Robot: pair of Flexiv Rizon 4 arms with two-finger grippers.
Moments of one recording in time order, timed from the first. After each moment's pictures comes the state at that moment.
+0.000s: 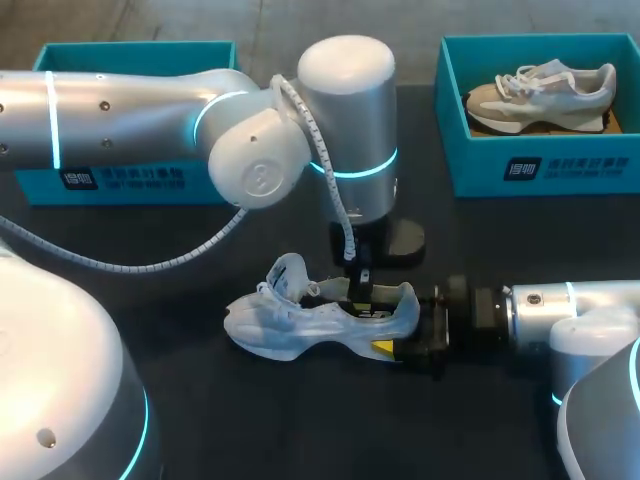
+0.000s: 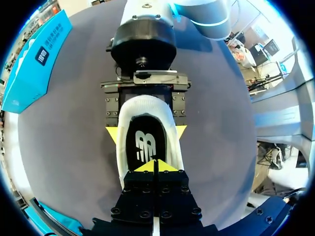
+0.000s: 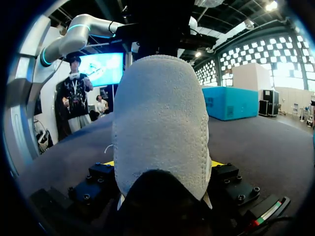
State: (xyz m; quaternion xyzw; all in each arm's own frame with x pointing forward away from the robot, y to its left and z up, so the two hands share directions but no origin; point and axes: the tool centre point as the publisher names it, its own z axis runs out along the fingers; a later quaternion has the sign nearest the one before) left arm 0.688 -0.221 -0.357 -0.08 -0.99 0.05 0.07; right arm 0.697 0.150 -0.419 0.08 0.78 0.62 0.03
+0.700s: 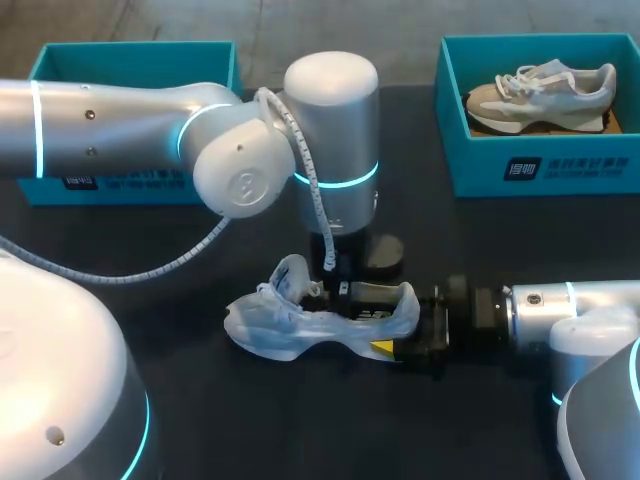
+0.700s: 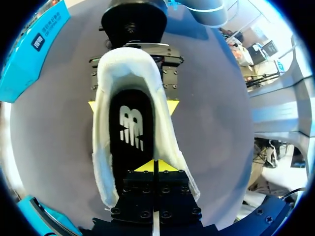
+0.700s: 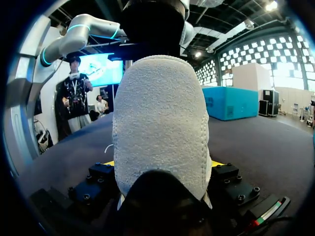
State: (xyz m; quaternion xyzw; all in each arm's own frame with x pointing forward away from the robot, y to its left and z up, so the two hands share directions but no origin) left arm 0.674 -0.189 -0.373 -0.08 -0.99 0.03 0.10; right arm 0.697 0.150 -0.419 0.08 0.78 0.62 0.03
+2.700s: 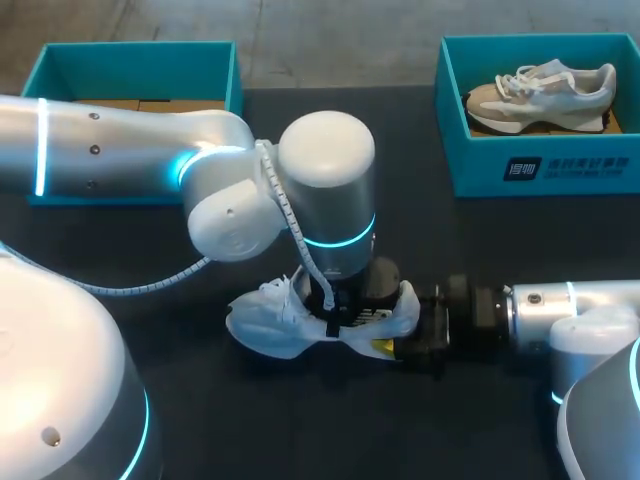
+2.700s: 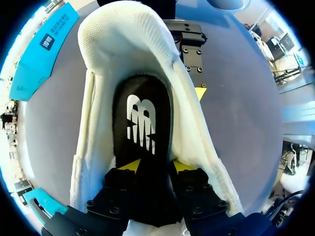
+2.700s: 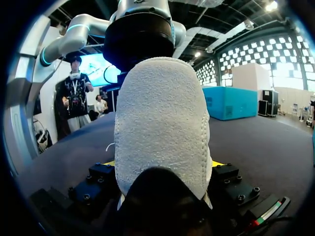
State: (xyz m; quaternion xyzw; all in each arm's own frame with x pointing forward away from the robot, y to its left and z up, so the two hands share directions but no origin) left arm 0.694 -0.189 -0.410 -0.06 -1.00 0.03 -0.03; right arm 0.699 0.148 -0.421 0.09 0.78 0.62 0.03
